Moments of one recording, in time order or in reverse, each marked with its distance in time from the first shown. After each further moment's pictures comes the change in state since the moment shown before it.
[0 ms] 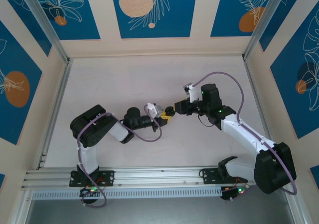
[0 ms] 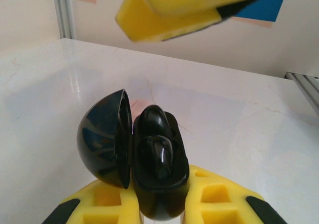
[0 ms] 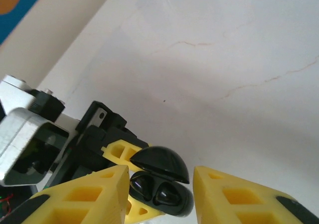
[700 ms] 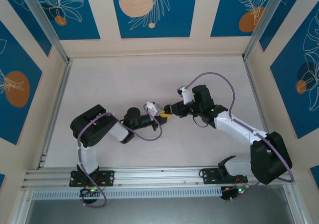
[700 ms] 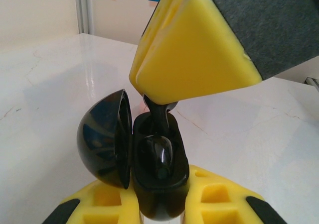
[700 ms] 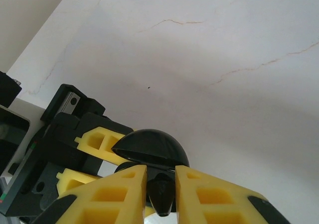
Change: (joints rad) left arm 0.000 0.005 0.000 -0.002 -0.081 -0.028; right arm 0.098 0.109 0.014 0.014 0.135 -0.021
